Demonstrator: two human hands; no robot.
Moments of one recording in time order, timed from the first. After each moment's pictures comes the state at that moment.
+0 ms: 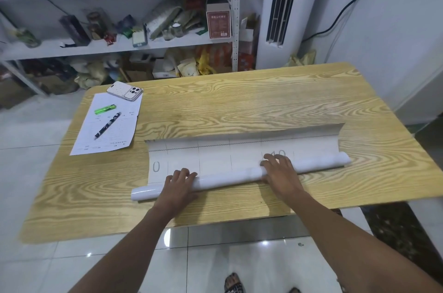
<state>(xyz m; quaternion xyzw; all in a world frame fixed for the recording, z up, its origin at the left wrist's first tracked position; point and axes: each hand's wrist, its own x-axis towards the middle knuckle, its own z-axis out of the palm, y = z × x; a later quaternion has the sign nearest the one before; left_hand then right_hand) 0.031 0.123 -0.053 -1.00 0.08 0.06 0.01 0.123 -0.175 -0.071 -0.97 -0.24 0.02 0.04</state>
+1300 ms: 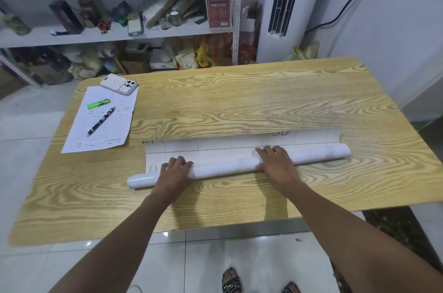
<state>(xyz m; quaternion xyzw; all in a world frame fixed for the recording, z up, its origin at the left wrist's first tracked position) 0.070 0.141 -0.065 -1.00 0.03 0.05 -0.06 0.152 -0.158 -0.067 -0.96 -0.26 -0.01 -0.01</state>
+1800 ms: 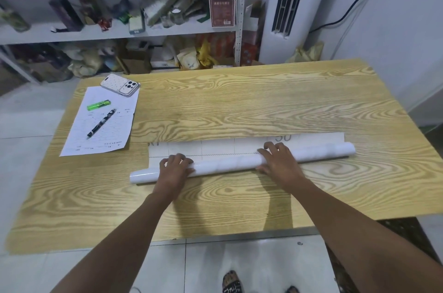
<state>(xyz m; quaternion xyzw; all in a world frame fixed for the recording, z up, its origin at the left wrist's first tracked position) 0.093 0.149 -0.068 -0.99 -0.03 0.02 -0.13 0.178 -0.152 -0.062 -0.96 -0.28 0.03 0.03</state>
